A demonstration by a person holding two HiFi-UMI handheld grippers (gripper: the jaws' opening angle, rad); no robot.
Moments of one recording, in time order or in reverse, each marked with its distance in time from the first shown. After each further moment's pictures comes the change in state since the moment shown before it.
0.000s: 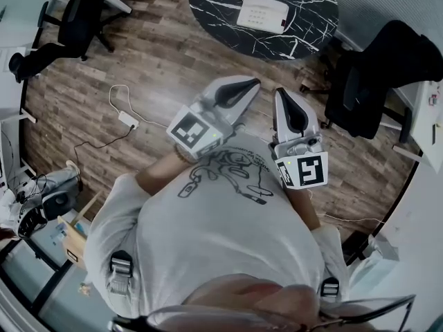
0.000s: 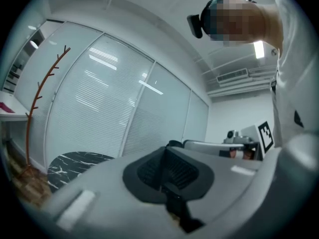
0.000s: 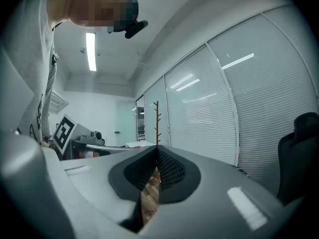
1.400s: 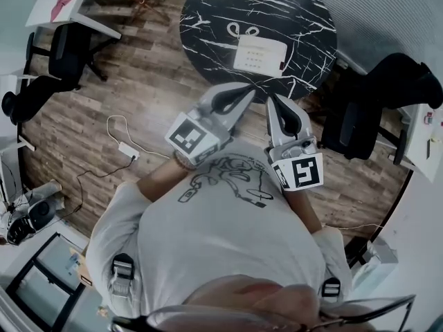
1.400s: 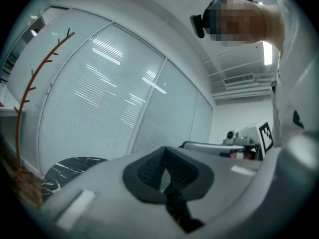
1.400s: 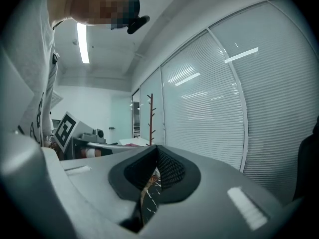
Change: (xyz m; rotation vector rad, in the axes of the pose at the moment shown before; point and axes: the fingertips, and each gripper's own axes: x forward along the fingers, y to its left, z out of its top) left arm 0.091 0.195 0.031 -0.057 0.005 -0.031; right arm 0.195 -0.096 -0.003 -0.011 0.049 -0.016
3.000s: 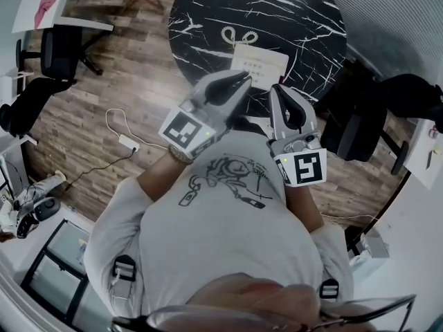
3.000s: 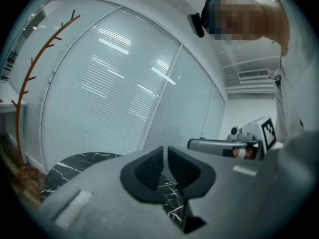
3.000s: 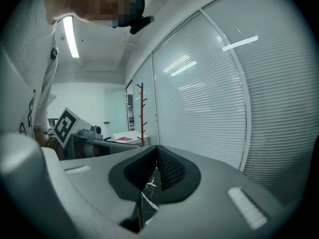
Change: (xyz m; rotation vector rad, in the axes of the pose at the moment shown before) left arm 0.104 0.145 -0.014 -0.060 0.084 0.078; right arm 0.120 -0.126 -0.030 0.035 0.097 -0.011
